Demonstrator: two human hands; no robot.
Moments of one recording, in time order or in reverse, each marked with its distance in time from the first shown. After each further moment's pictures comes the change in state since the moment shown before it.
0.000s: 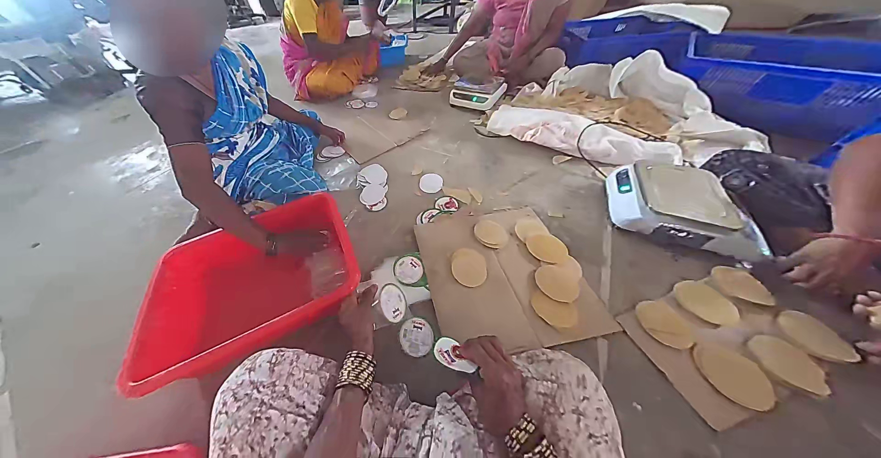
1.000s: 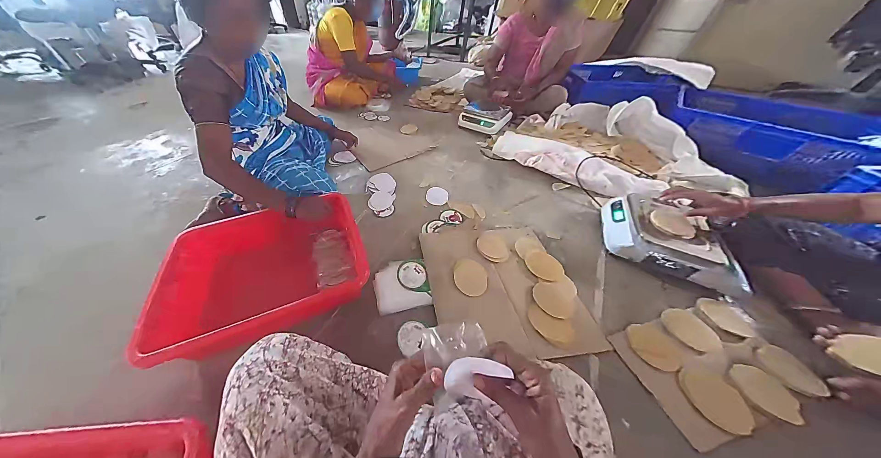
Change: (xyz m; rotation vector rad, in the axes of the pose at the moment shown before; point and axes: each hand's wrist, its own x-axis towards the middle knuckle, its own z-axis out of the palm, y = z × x) left_hand -0.154 0.020 -0.069 -0.927 -0.825 0.238; right_hand 0.032 -0.071 -0.079 0.897 -0.136 0.260
